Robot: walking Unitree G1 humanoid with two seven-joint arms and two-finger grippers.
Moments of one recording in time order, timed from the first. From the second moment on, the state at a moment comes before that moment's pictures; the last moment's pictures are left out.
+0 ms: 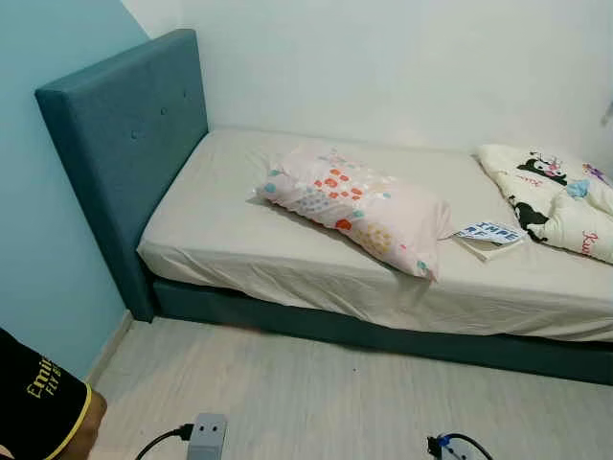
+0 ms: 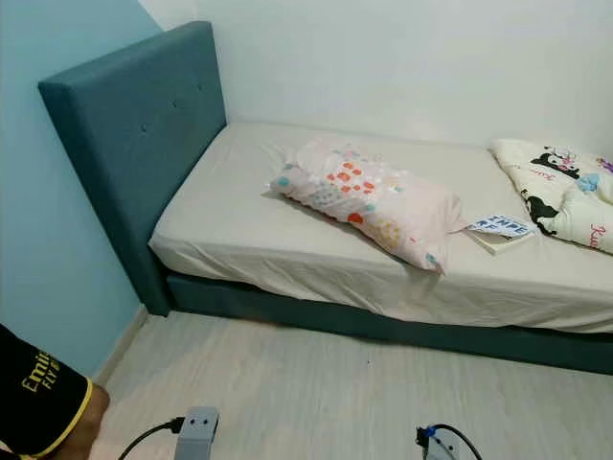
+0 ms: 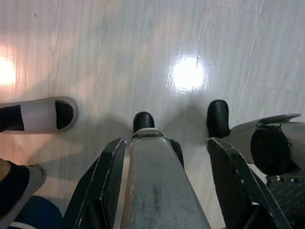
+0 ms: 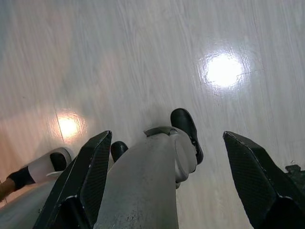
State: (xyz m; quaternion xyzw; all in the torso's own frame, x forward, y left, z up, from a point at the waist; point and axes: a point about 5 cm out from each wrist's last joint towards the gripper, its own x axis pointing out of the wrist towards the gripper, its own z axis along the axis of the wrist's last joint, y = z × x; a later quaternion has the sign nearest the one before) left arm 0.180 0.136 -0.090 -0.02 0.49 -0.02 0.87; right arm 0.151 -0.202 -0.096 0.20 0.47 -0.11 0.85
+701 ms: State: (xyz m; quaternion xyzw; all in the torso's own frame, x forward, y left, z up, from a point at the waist) left arm 0.158 0.131 -0.099 0.05 0.51 -0.06 0.86; right arm 0.115 -0.217 -0.105 0.14 0.53 -0.11 0.83
